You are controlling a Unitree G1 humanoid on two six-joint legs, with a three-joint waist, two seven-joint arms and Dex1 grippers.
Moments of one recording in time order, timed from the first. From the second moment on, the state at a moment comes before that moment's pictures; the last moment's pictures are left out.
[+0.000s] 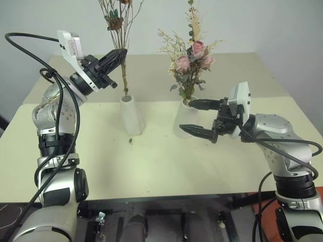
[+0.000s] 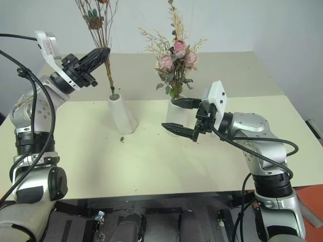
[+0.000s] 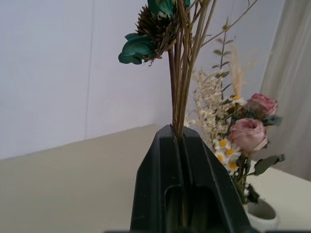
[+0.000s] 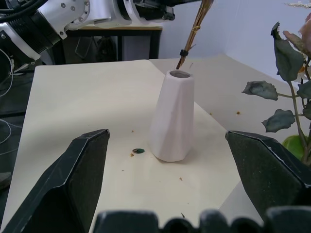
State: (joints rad) left arm -0.95 0.51 0.27 0.35 -0.58 0.47 -0.86; right arm -0.57 -0.60 0.00 -0.24 0.56 0.48 0.95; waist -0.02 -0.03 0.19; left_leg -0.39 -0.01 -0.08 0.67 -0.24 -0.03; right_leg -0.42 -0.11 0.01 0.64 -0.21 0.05
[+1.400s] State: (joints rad) left arm -0.81 0.48 0.24 0.32 -0.55 0.42 -0.86; right arm -0.55 -0.60 0.00 -0.27 0.57 0.49 0.92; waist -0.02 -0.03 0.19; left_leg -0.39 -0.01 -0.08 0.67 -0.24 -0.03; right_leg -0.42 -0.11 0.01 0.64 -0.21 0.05
